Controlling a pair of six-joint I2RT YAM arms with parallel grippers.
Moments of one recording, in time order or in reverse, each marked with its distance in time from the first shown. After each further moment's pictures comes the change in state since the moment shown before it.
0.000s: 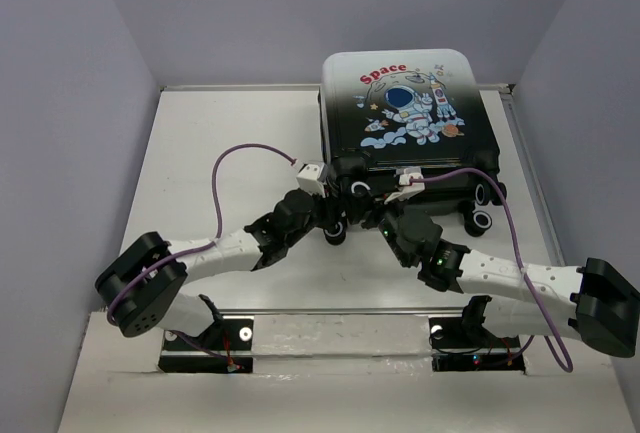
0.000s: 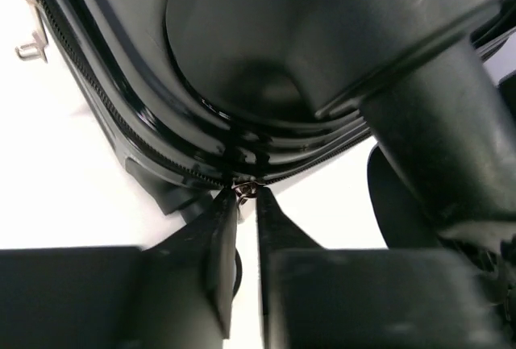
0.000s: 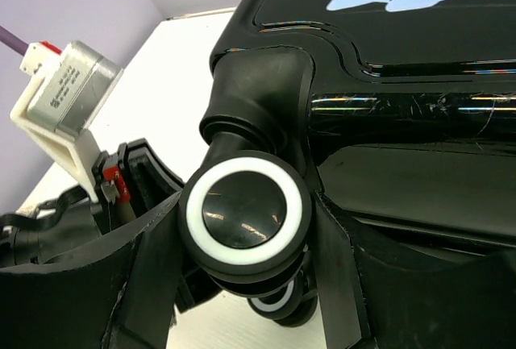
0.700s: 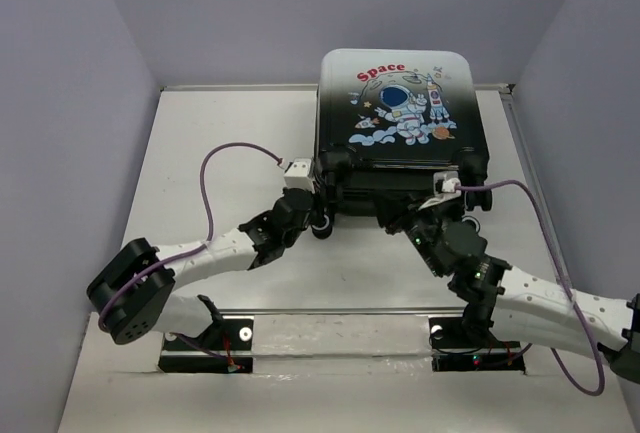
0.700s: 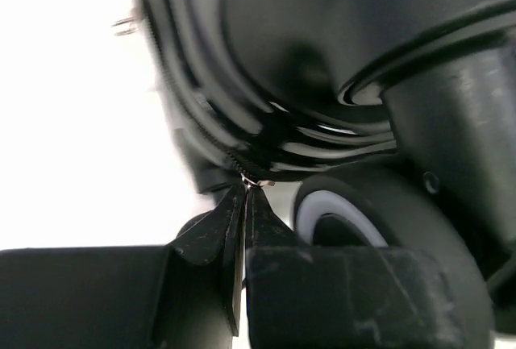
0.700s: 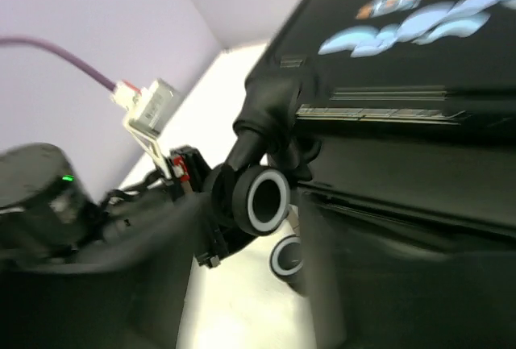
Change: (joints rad) left arm -0.025 -0.051 0.016 -0.167 -0.187 -0.025; right arm 0.002 -0.280 -0.054 -0.130 -0.067 0.048
